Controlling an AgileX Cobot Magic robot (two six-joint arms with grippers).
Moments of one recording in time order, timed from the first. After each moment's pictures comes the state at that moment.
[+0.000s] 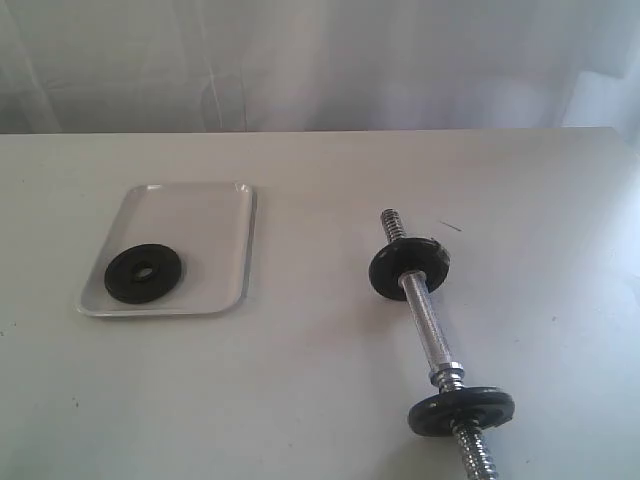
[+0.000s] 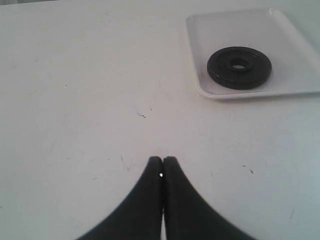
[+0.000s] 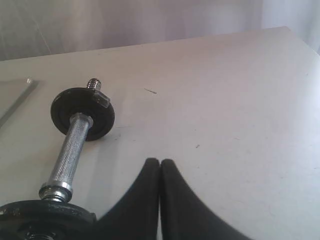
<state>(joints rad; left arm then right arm) -0.05 0.00 0.02 0.02 0.42 0.02 0.09 0.00 0.00 0.13 0.35 0.07</state>
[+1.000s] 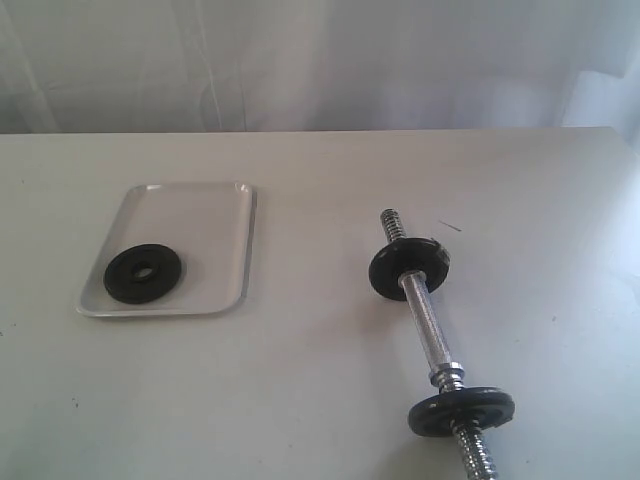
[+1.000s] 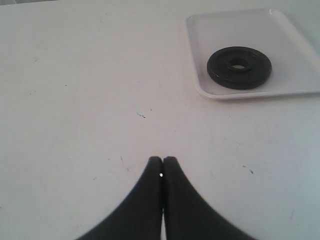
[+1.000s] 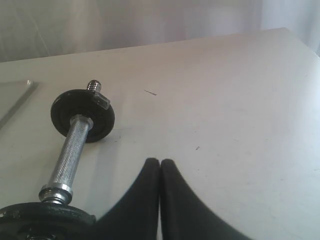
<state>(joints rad) -0.05 0.00 0.02 0.02 0.42 0.02 0.09 0.00 0.00 0.13 0.34 0.07</state>
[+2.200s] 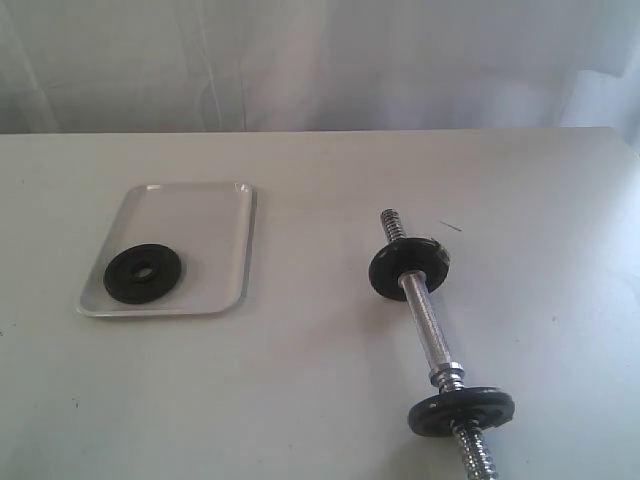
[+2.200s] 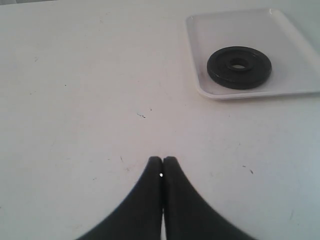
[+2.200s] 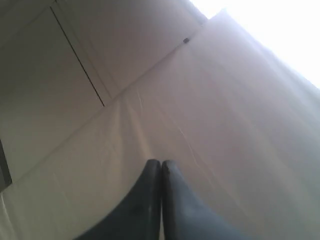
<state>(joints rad) -0.05 0.00 0.02 0.02 0.42 0.02 0.09 0.00 -0.02 0.23 -0.67 0.44</state>
